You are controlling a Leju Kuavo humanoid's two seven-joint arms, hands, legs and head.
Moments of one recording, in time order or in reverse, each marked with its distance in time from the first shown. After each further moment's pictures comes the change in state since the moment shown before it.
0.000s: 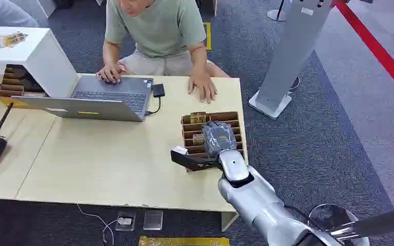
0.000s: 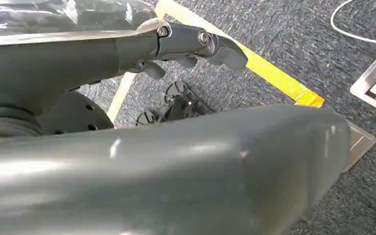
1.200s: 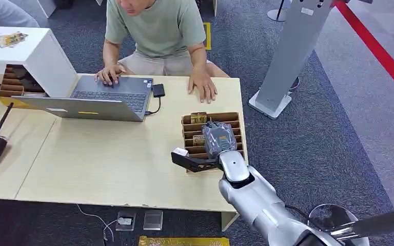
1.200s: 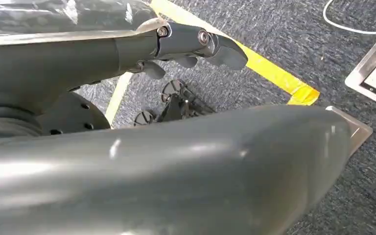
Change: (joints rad) left arm -0.005 0.004 0.000 -0.006 -0.036 -0.019 0.010; right arm 0.004 -0.006 0.001 0.000 0.019 0.006 -0.011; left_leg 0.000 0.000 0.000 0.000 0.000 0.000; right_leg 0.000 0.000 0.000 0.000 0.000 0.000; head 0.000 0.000
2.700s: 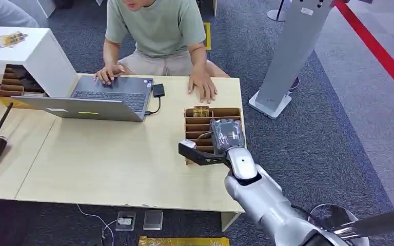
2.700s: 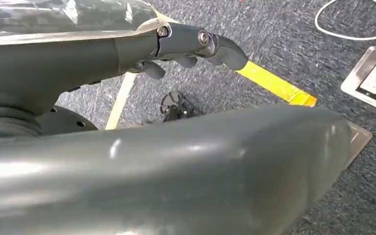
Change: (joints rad) left arm 0.000 0.029 0.000 0.000 -0.052 -0.002 0.027; right arm 0.002 -0.044 -0.029 -0.064 -0.050 -0.052 0.022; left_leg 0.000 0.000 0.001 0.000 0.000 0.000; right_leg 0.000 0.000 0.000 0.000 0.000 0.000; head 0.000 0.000
